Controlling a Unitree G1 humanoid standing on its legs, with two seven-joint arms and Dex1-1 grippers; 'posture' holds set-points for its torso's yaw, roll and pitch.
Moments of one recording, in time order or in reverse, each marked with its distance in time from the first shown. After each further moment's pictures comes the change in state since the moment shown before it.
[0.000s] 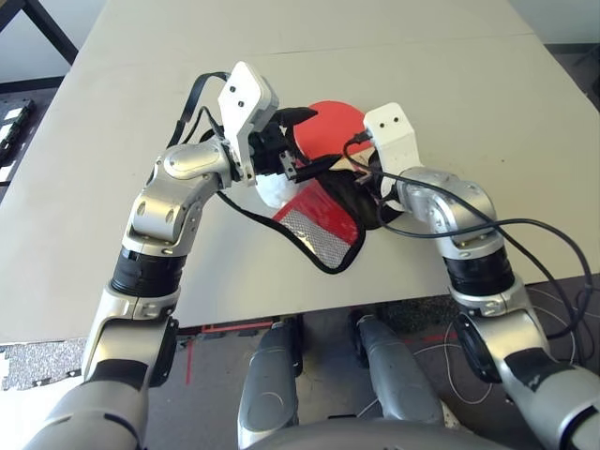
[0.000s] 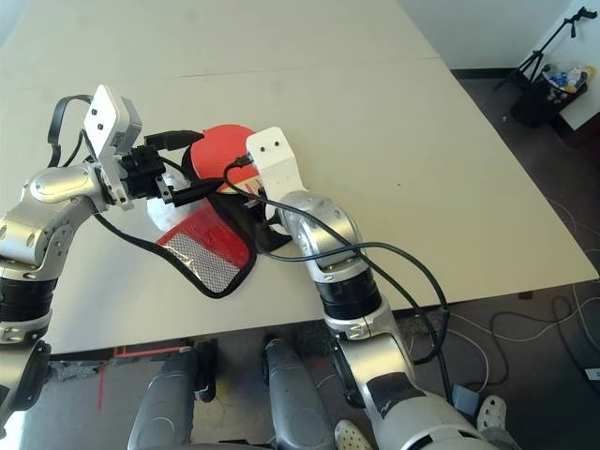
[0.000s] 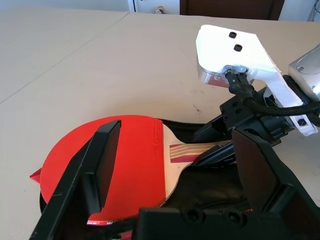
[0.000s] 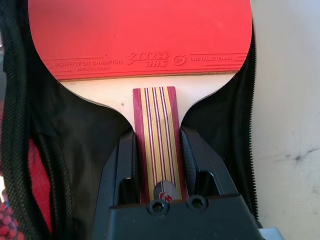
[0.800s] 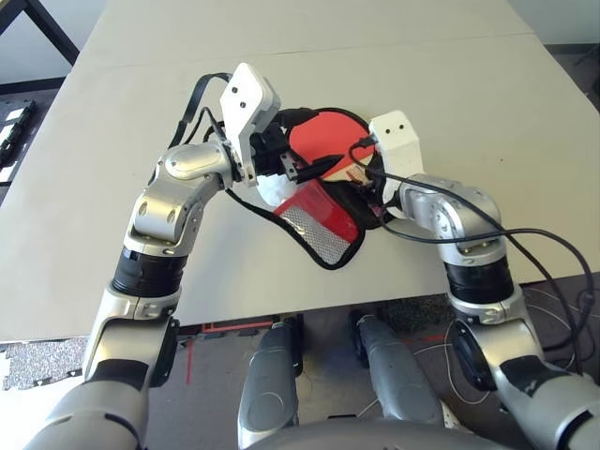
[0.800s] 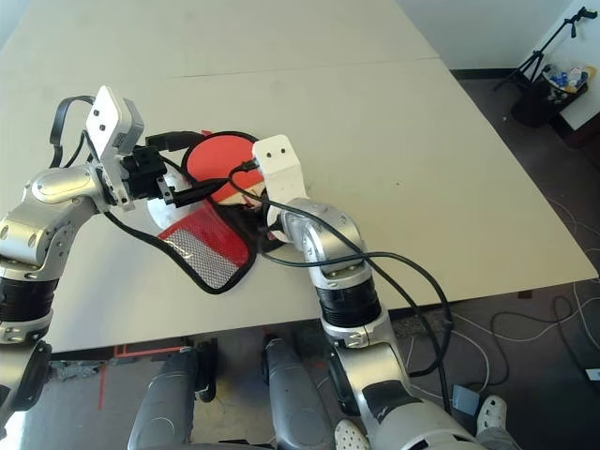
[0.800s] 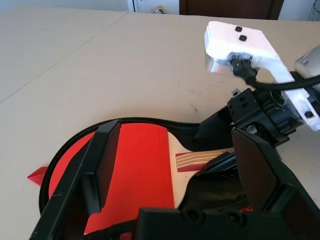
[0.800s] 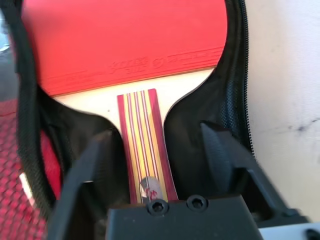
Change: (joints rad) left arm 0.000 -0.003 -0.004 0.000 0.002 0.001 -0.001; right arm 0.030 -0.006 -0.108 -0.068 0.057 0.080 0.012
